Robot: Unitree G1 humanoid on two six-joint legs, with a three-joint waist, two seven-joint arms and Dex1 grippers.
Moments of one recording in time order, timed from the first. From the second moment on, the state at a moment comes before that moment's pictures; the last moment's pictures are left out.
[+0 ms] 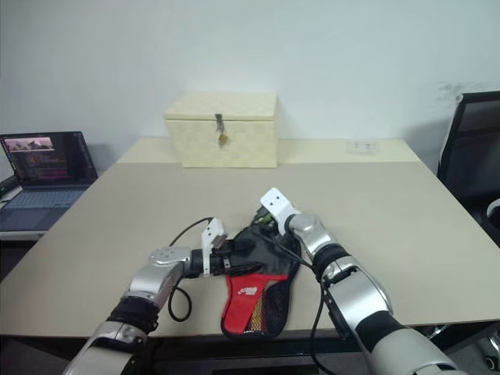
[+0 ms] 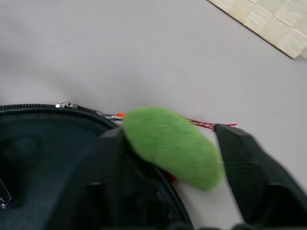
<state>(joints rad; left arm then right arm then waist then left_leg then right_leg) -0.66 0.42 -0.11 0.57 -0.24 0.15 -1.13 -1.21 -0.03 0.22 1.24 -0.12 -0.04 0.40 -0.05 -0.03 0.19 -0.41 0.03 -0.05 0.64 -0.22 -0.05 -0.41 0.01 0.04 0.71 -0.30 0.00</state>
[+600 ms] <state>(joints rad) -0.71 0.36 -0.10 0.72 -0.20 0.04 -1.13 -1.22 -0.07 0.22 1.25 -0.17 -0.06 0.40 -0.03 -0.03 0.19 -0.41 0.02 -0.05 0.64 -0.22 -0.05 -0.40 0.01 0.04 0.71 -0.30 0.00</state>
